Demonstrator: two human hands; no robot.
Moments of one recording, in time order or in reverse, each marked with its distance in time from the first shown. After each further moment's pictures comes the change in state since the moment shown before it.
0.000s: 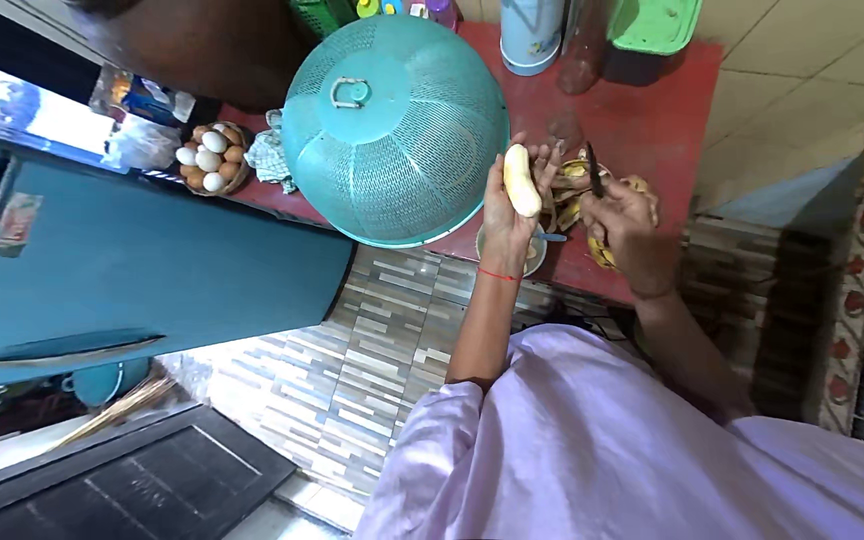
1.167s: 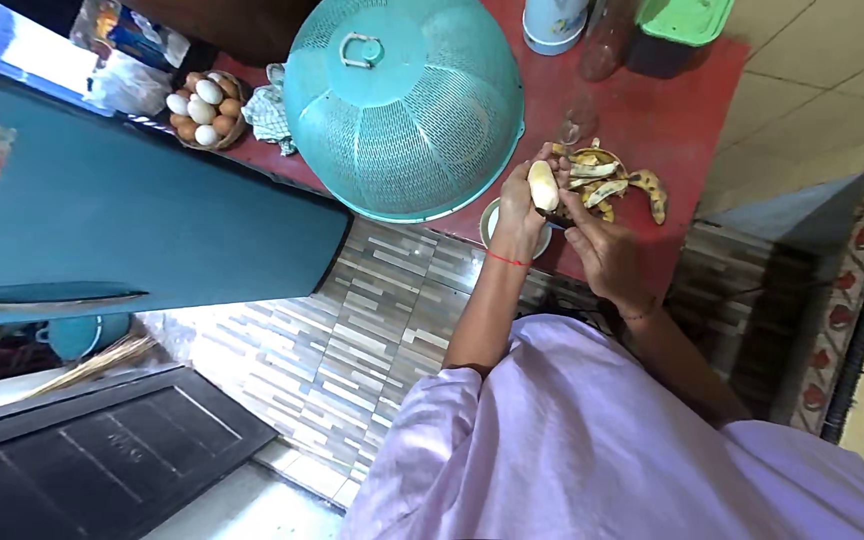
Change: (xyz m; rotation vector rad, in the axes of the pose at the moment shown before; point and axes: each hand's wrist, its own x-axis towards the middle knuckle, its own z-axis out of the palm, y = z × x) left_hand -0.005 -0.007 -0.010 0.041 0.308 -0.162; right_hand -0.019 0.016 0.026 -0.746 -0.046 -0.488
